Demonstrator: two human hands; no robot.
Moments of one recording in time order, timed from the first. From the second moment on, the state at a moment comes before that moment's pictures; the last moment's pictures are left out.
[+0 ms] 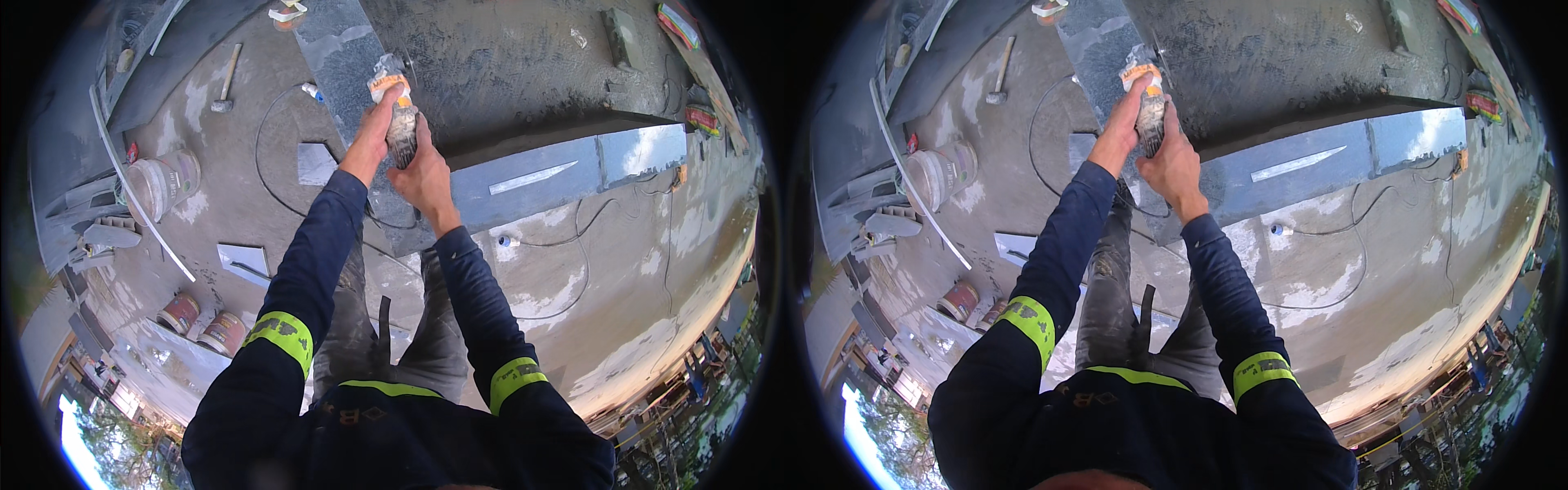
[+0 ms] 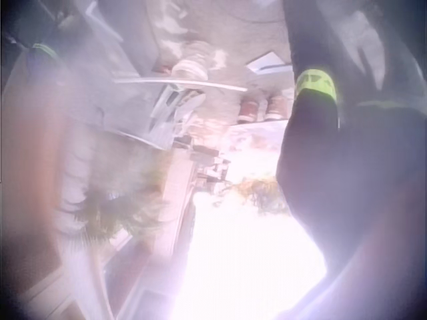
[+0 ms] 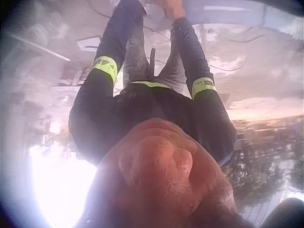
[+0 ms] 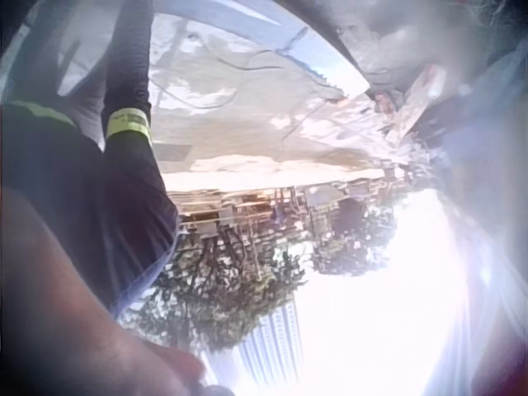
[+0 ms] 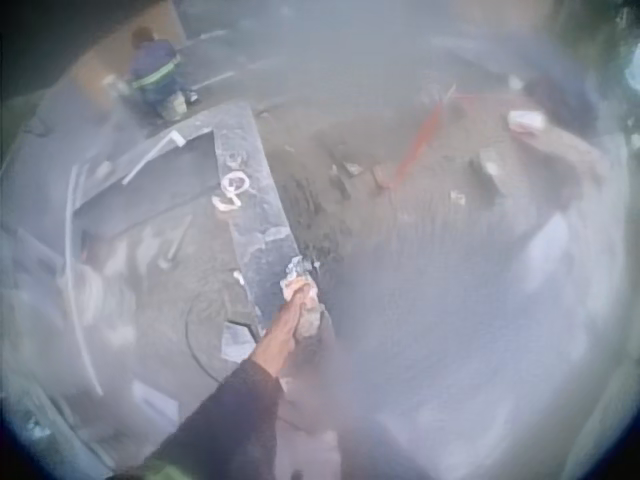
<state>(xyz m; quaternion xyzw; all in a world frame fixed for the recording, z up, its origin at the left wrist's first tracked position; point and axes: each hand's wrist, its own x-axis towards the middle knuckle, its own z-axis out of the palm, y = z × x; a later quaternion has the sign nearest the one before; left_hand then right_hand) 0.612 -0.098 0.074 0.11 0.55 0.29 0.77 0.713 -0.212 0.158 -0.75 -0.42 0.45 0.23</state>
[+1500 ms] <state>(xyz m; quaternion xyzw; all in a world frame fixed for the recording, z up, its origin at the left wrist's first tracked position) 0.582 0.001 0.035 0.06 0.61 0.25 0.75 0.696 -0.085 0.150 -0.74 -0.46 0.48 0.10</state>
